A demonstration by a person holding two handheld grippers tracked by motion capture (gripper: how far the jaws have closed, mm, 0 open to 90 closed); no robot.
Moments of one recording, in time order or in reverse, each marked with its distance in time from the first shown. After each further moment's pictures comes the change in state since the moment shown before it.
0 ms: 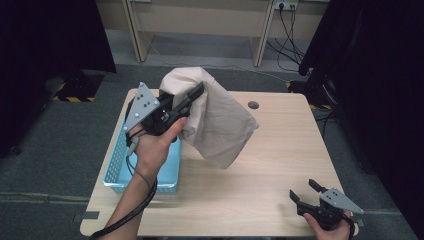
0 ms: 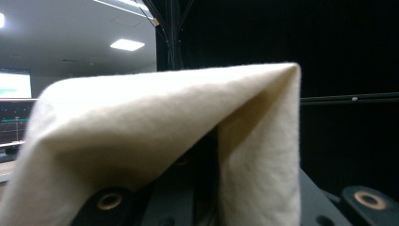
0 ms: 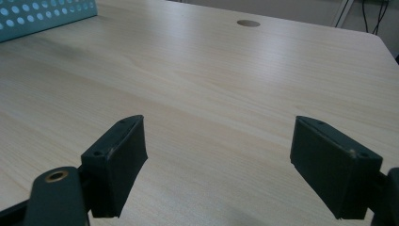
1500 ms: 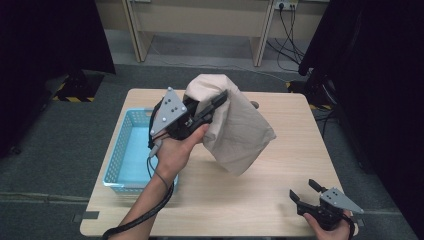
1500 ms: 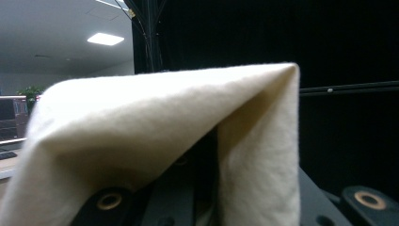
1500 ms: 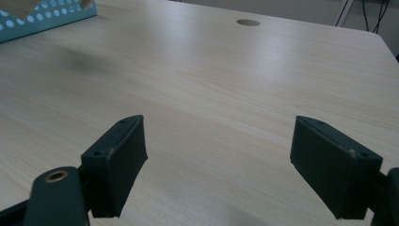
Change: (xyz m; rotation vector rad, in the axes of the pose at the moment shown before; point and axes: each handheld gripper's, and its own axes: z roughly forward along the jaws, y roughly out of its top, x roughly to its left) left arm -0.030 -0.016 0.027 0.027 -0.085 -0.010; right arm 0.000 0.000 0.000 0.004 0.003 0.010
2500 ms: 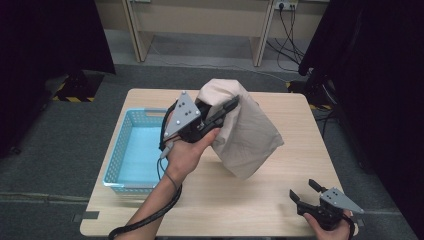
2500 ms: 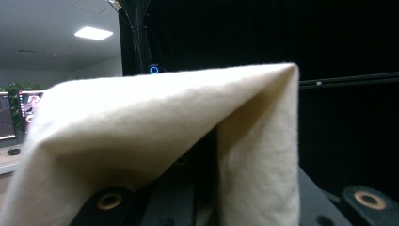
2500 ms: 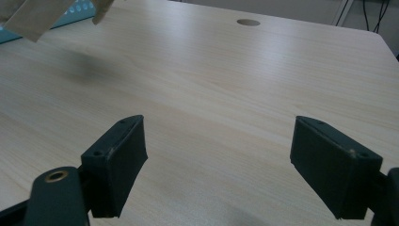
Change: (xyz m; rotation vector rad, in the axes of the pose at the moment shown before) left arm -0.013 -0.009 0.014 0.022 -0.037 0.000; right arm 0.000 0.000 0.000 0.001 0.002 0.002
